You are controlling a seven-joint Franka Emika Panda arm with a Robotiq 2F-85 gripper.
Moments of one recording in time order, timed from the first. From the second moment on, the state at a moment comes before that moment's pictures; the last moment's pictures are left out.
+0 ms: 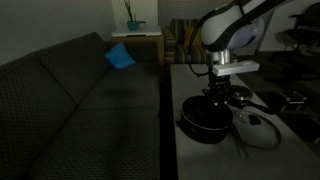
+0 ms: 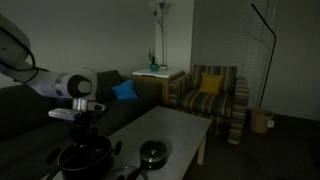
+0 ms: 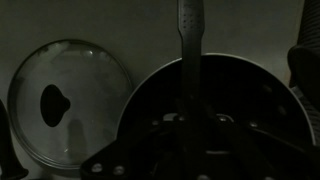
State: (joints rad) arm 0.24 1.48 0.02 -0.78 0.01 1.92 0.28
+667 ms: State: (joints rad) arm 0.29 1.48 0.03 -0.77 0.01 1.91 0.24
